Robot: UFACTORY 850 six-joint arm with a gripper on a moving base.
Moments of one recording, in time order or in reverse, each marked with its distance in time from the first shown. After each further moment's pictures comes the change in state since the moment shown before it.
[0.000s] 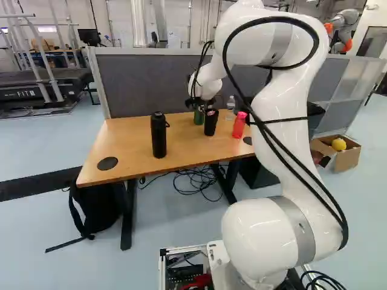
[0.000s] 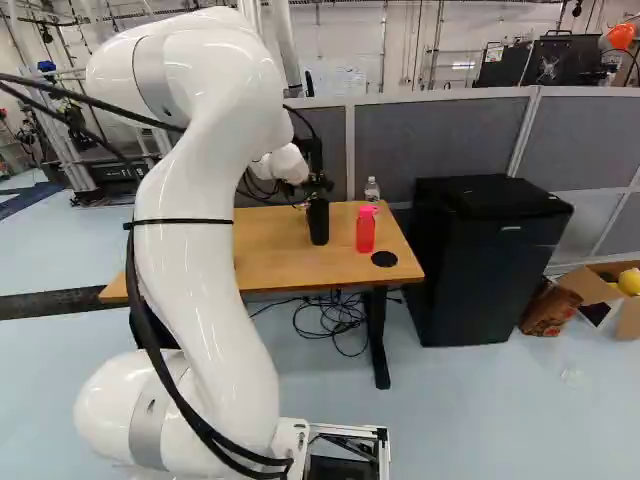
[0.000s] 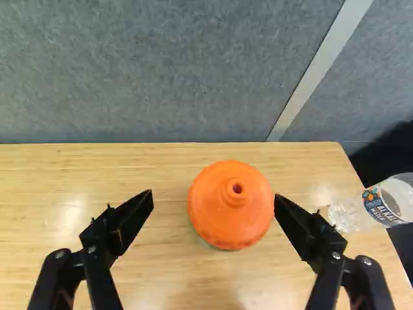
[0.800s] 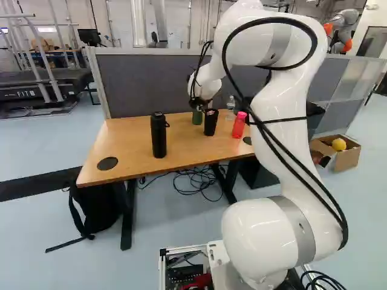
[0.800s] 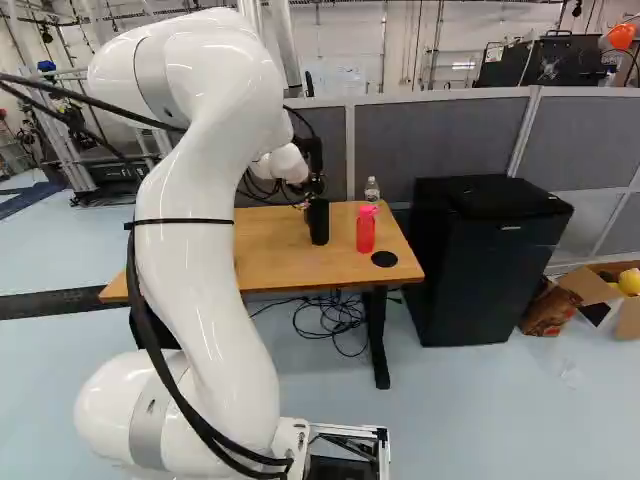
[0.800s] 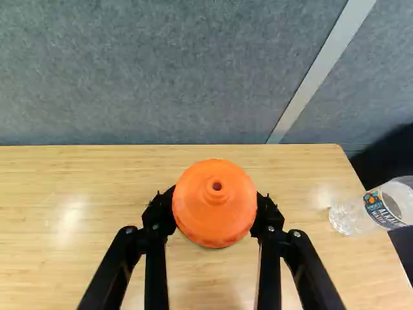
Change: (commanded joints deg) arm 0.0 0.1 -0.1 0.0 0.0 0.0
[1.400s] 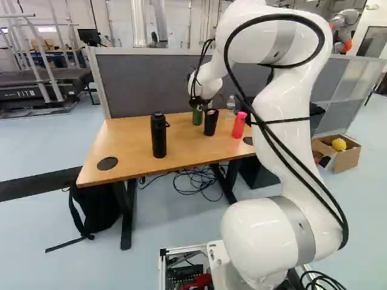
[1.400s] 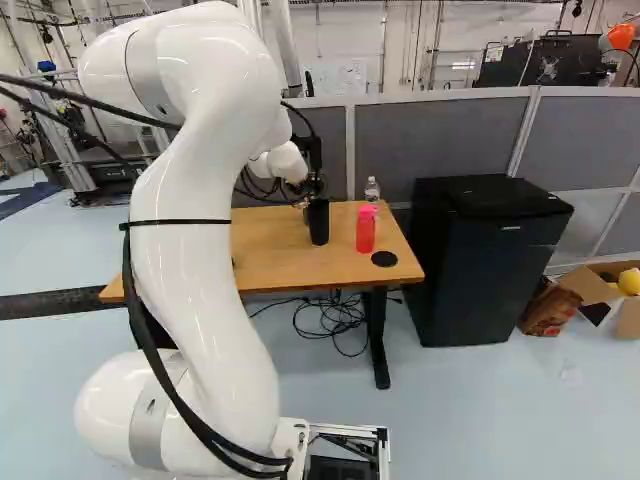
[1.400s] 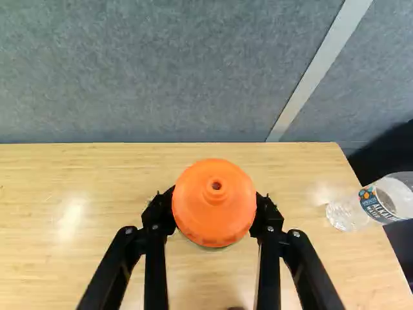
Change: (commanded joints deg) arm 0.0 1.4 1.6 0.0 0.0 0.0
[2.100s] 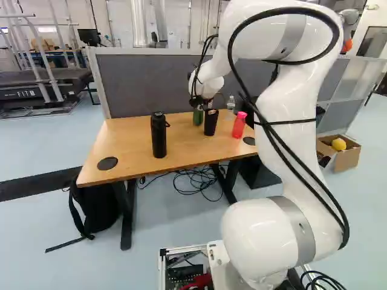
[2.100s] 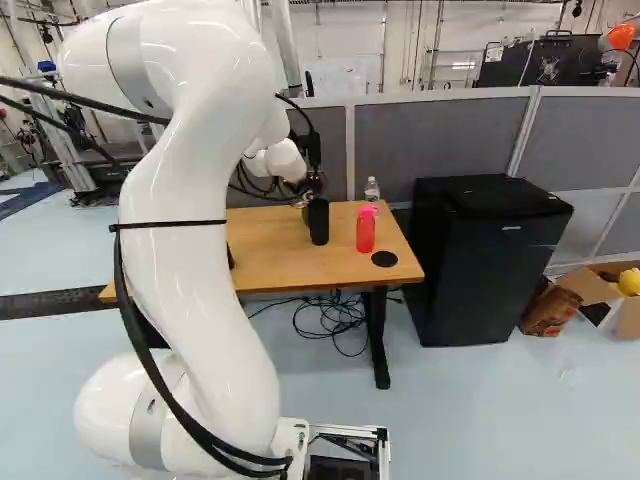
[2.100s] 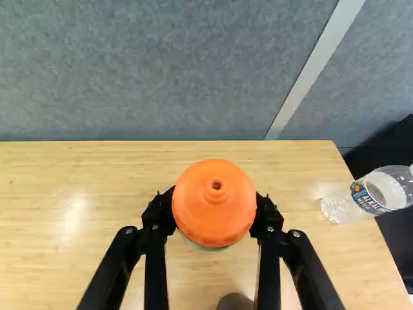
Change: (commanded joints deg) arm 0.0 3.7 2.9 0.0 0.0 0.0
